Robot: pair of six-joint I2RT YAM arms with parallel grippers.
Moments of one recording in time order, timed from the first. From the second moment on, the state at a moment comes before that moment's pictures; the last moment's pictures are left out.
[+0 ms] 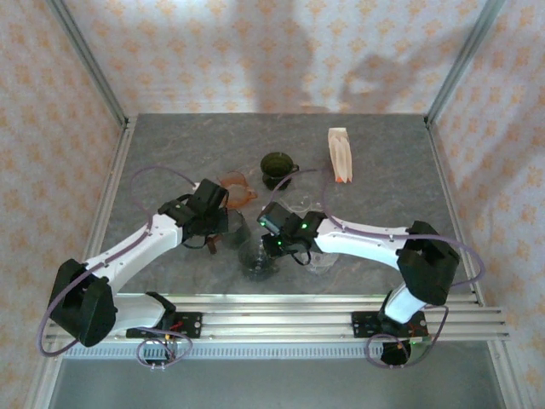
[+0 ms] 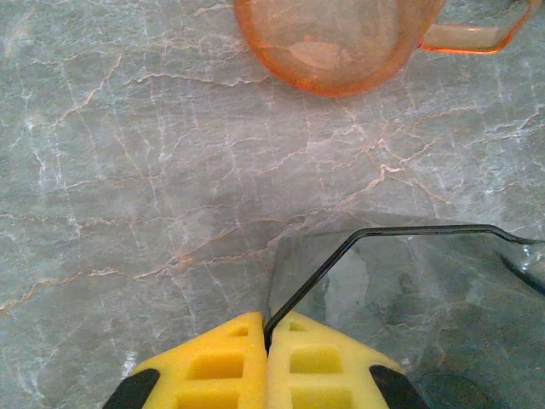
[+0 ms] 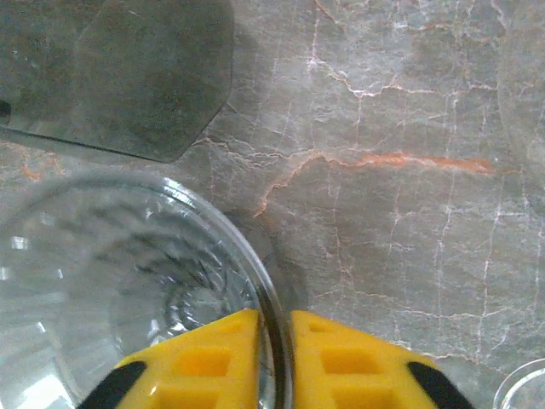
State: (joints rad) left arm -0.48 1.26 0.86 -0.71 -0.16 -0.58; right arm 1.01 1.60 1.06 -0.56 0.01 0.60
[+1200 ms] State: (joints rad) left arm -0.85 1.46 0.97 -0.64 -0.18 -0.66; right arm 0.79 0.98 1.06 -0.77 0.39 0.61
